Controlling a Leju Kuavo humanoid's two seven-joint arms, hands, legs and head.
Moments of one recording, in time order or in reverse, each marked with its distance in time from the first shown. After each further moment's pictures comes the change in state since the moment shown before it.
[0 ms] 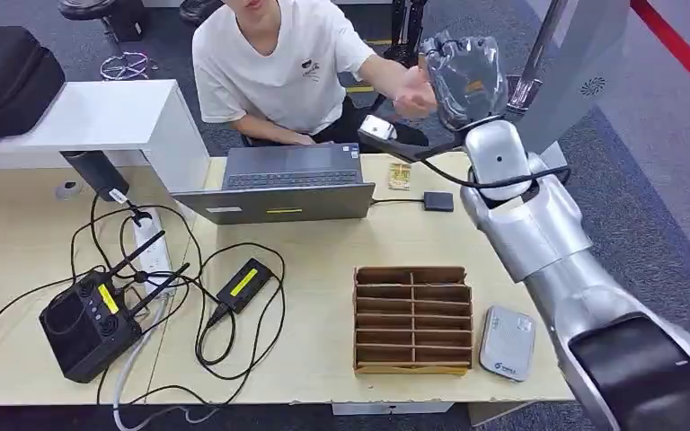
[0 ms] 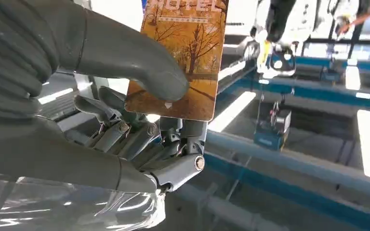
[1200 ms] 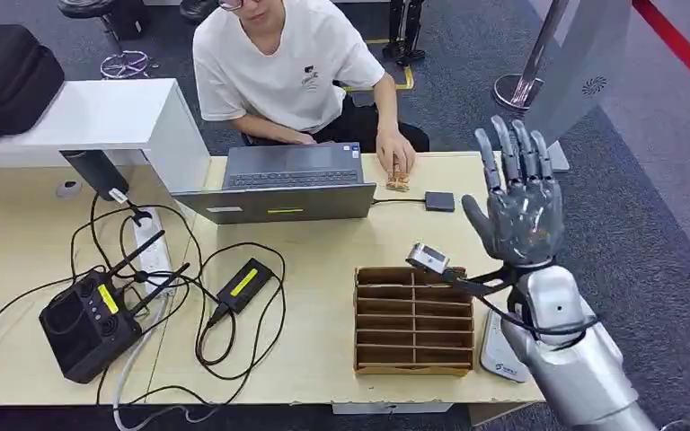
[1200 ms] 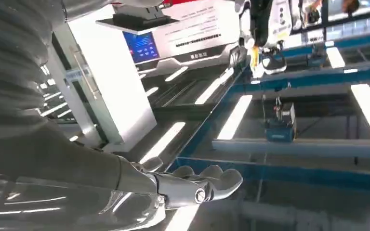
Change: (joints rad) left arm 0.005 -0.005 0.025 0.000 0.081 0.017 0.027; right arm 0.677 -0.228 -0.167 -0.682 -0.129 -0.199 -0.066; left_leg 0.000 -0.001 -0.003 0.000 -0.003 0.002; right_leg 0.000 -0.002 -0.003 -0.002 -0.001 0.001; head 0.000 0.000
